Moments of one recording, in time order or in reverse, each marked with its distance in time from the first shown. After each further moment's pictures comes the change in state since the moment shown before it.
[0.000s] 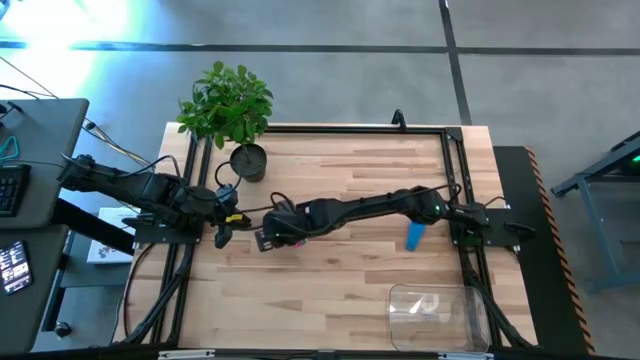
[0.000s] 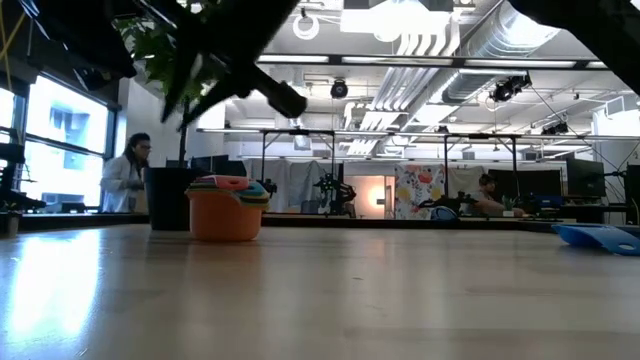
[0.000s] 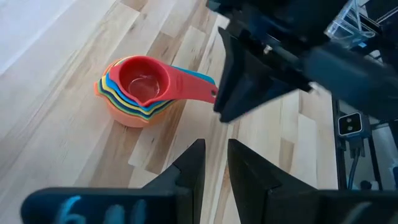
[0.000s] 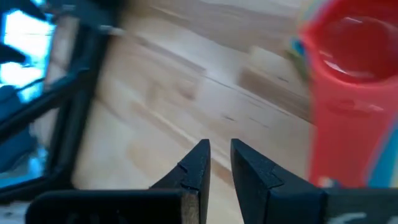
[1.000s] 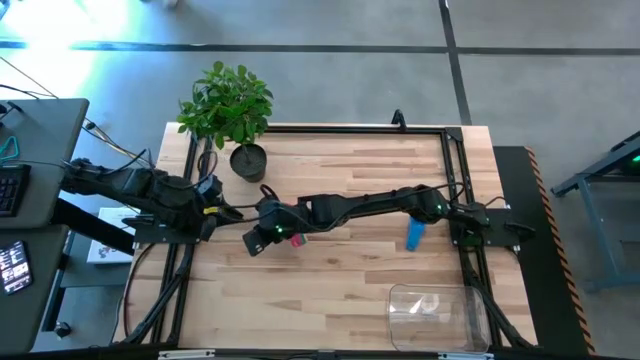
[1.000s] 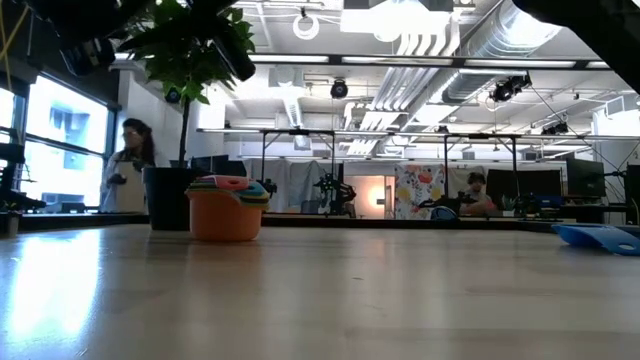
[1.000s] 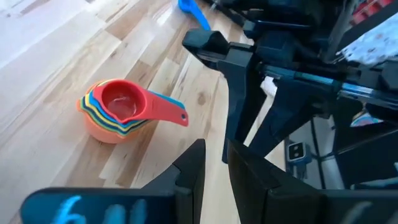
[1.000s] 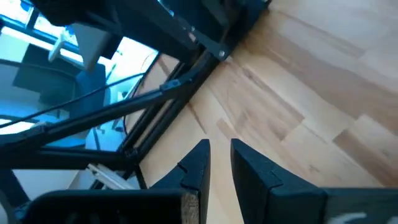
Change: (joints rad) left arm 0.001 -0.175 0.001 0.007 0.018 -0.088; right arm 0.000 -0.017 0.048 0.264 -0.056 -0.281
